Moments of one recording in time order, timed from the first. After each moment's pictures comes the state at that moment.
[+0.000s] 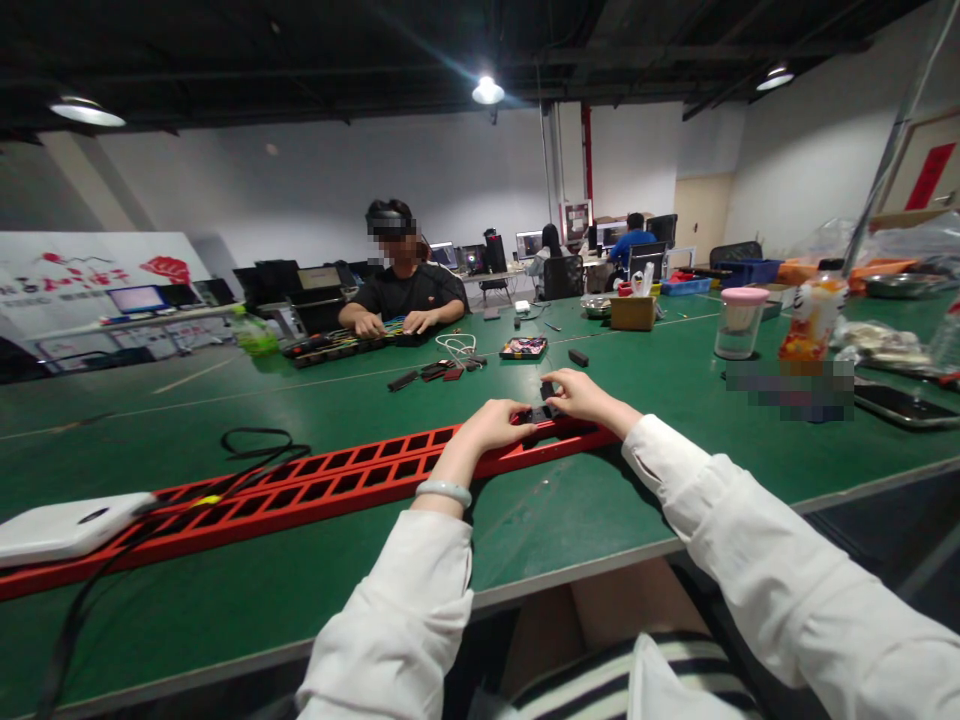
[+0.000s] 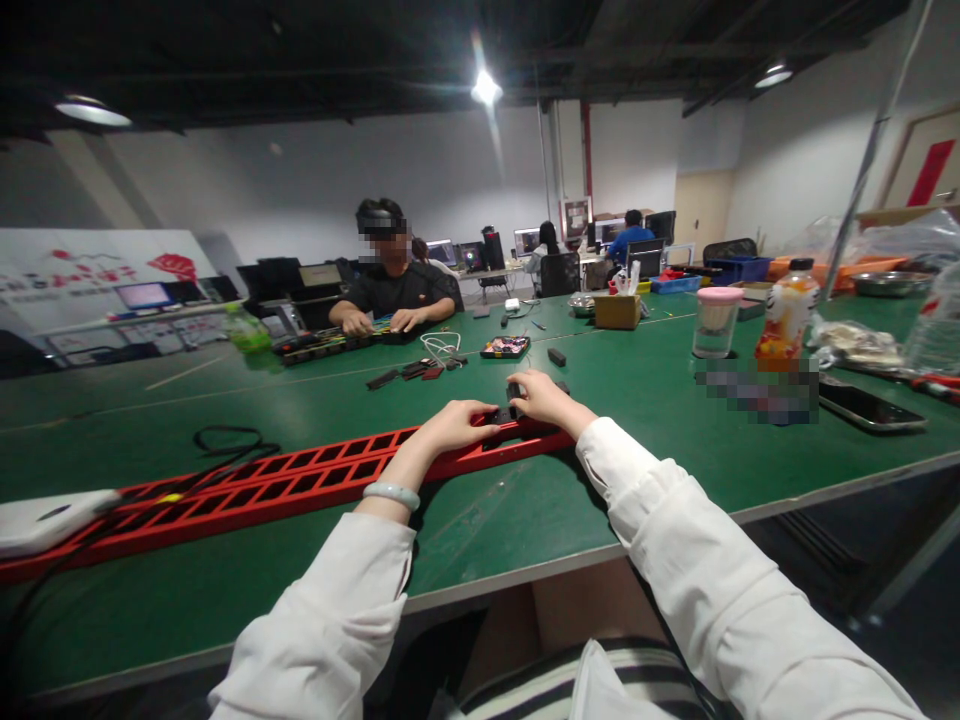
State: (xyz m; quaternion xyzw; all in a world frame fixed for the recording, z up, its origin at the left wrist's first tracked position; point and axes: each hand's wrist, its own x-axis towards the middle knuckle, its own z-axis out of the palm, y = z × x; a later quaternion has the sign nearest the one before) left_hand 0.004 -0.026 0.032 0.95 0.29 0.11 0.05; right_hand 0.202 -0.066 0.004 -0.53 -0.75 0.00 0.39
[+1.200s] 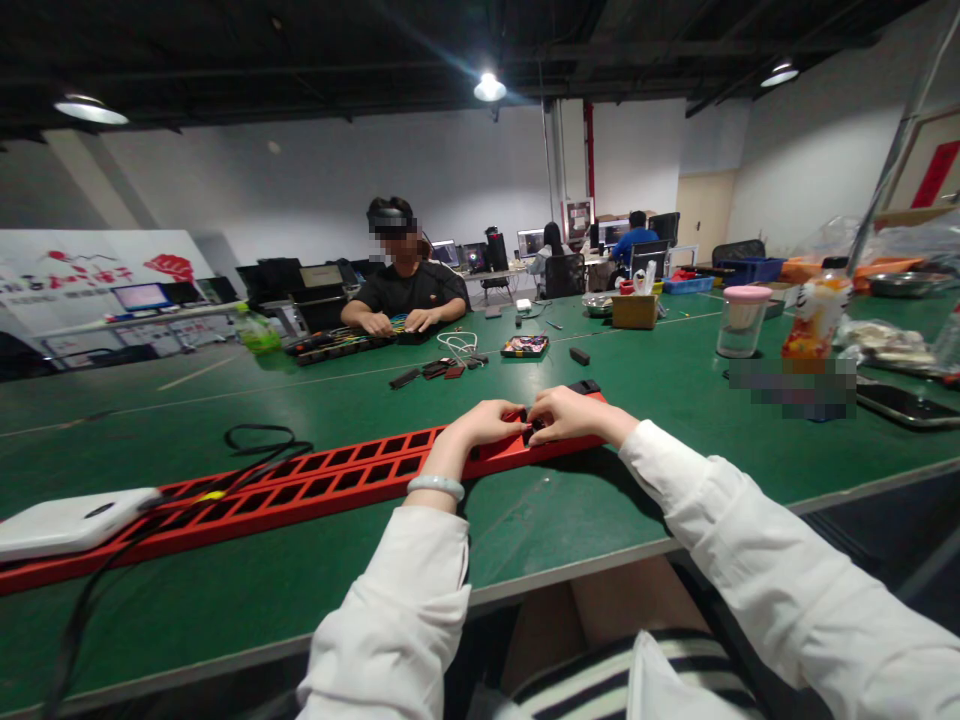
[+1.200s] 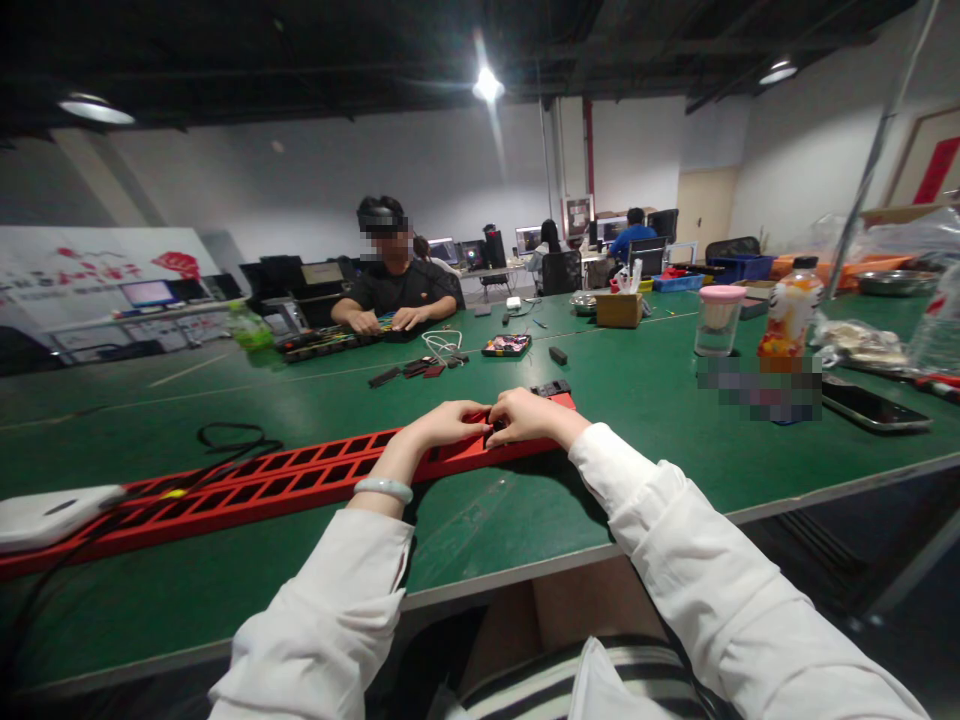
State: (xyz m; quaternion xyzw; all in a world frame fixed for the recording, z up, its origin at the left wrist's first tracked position) left_hand -0.006 -0.023 0.043 0.95 0.28 0.05 0.15; right_hand 0.174 -0.100 0.027 -0.43 -0.87 0.04 0.24
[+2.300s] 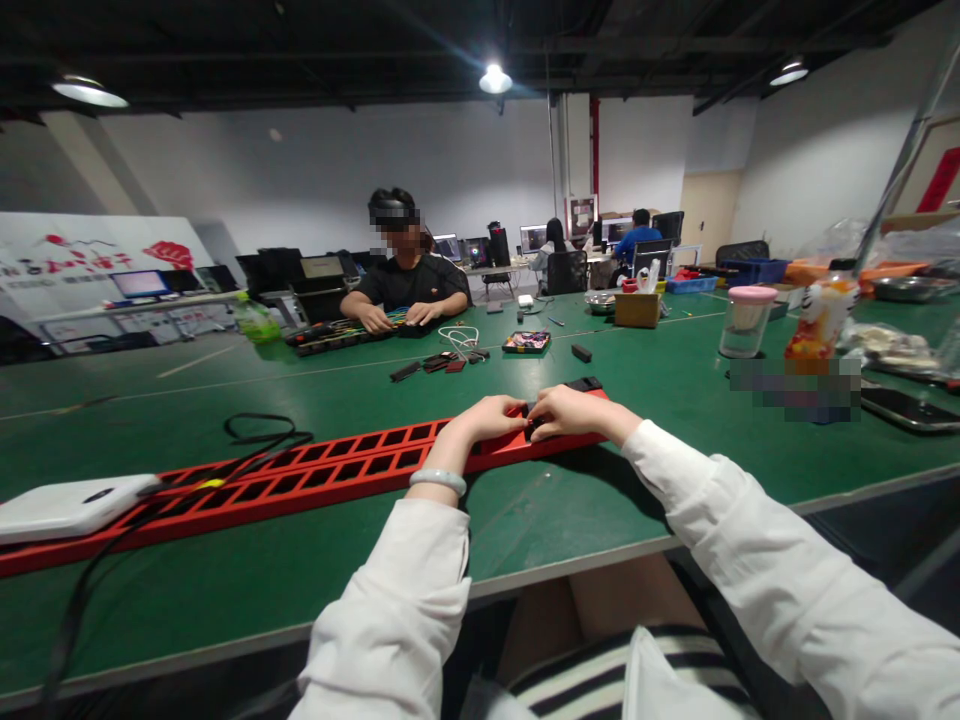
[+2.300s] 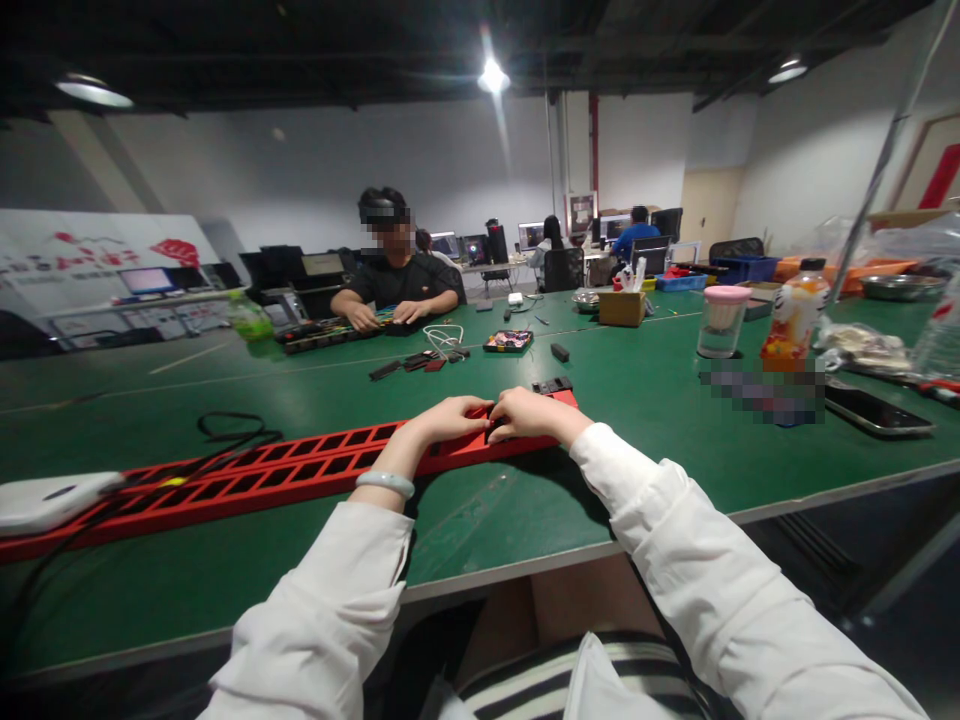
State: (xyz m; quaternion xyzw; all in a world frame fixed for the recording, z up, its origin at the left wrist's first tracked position) left_hand -0.005 -0.016 0.036 0.95 0.27 0.04 0.14; right_hand 0.172 -0.102 0.031 -0.41 -0.89 0.01 0.19
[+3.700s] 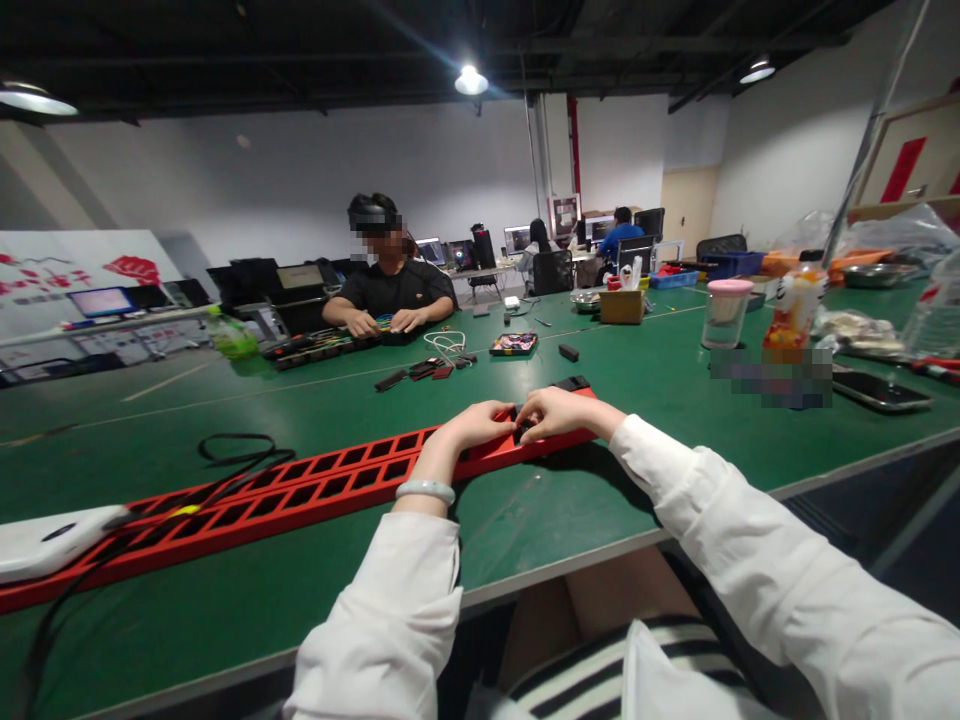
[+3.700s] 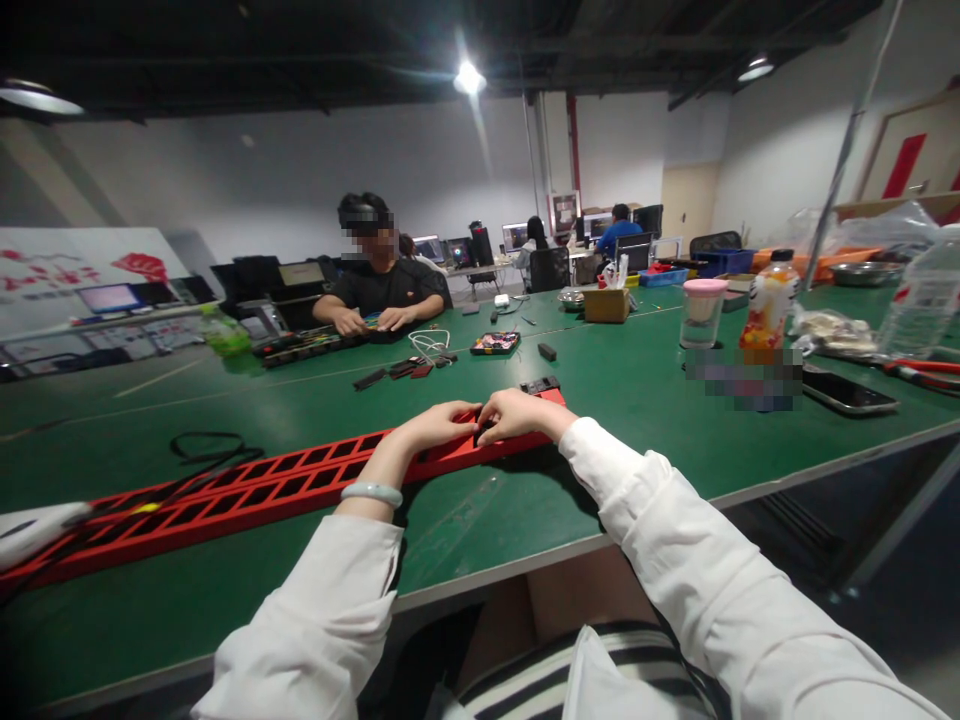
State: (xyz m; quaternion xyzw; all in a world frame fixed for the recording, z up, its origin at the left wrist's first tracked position) left_hand -0.003 -0.012 0.035 0.94 0.28 0.03 0.18; right_hand 0.175 -0.094 0.028 -0.48 -0.84 0.13 0.21
